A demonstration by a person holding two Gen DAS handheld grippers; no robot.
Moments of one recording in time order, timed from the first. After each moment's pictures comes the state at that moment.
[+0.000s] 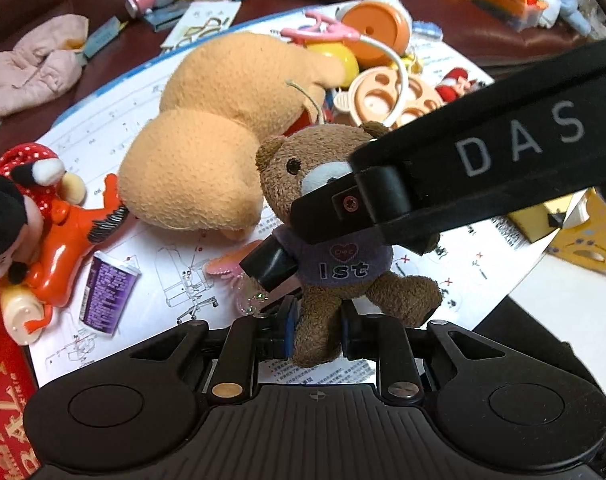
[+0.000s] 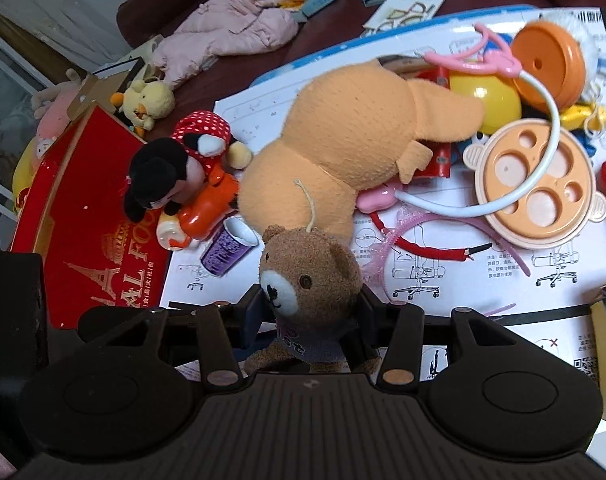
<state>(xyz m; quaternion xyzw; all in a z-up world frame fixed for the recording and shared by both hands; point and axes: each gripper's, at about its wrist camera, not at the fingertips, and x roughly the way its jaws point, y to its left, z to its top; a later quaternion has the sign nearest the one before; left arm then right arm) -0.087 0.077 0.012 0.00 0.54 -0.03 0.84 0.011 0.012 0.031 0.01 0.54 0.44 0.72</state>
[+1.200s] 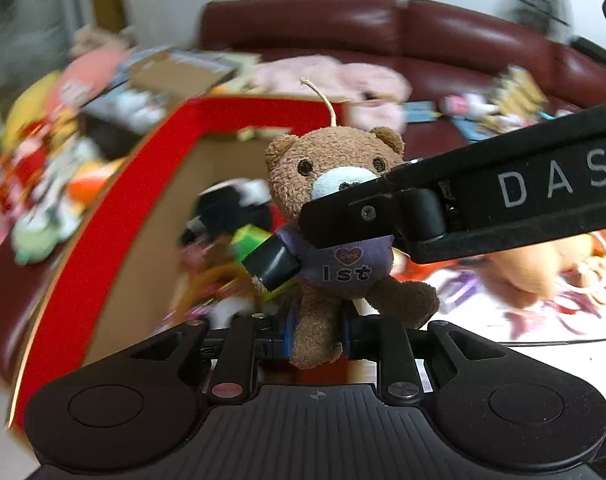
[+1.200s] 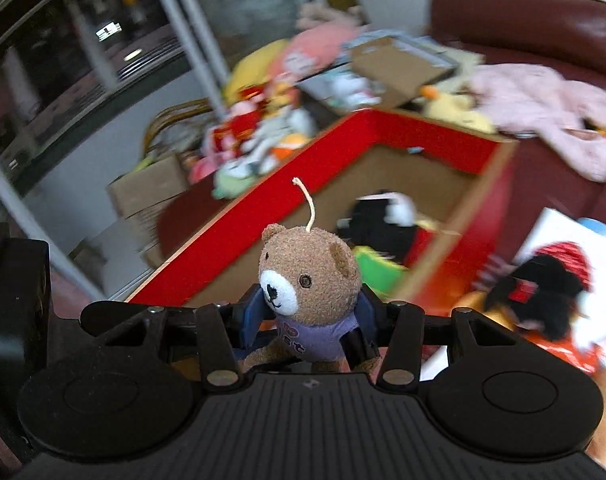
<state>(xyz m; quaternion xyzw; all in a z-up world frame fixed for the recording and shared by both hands) -0.345 0.266 0.158 -0.13 0.38 0.34 0.85 -0.214 0.239 0.177 -0.14 0.36 0.73 0.56</state>
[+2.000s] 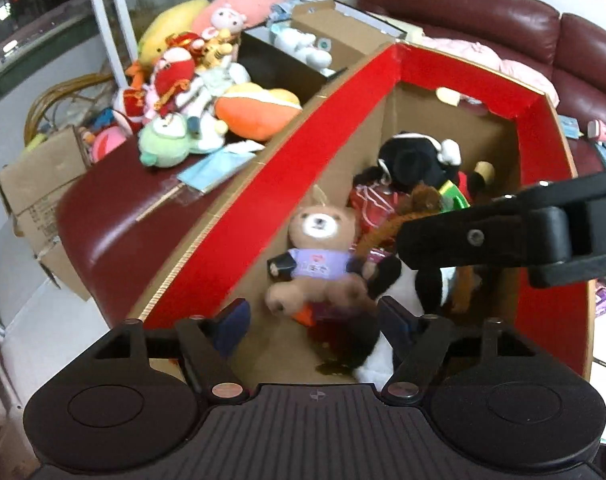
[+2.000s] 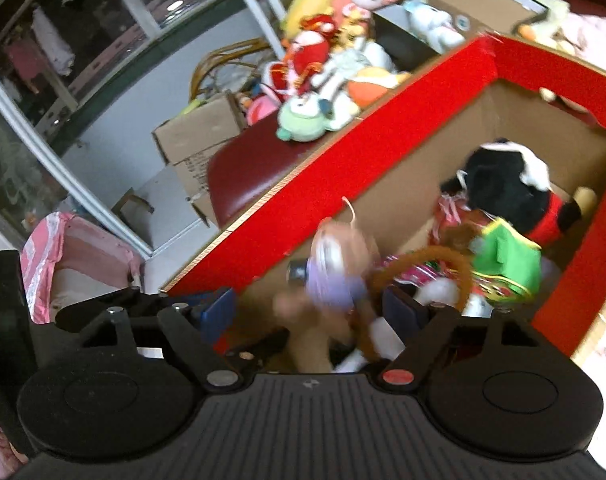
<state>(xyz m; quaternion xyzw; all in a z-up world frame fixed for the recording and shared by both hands) -0.445 0.322 0.140 -0.20 0.39 0.50 0.75 -0.285 0.306 0.137 -0.18 0.42 0.75 0.49</state>
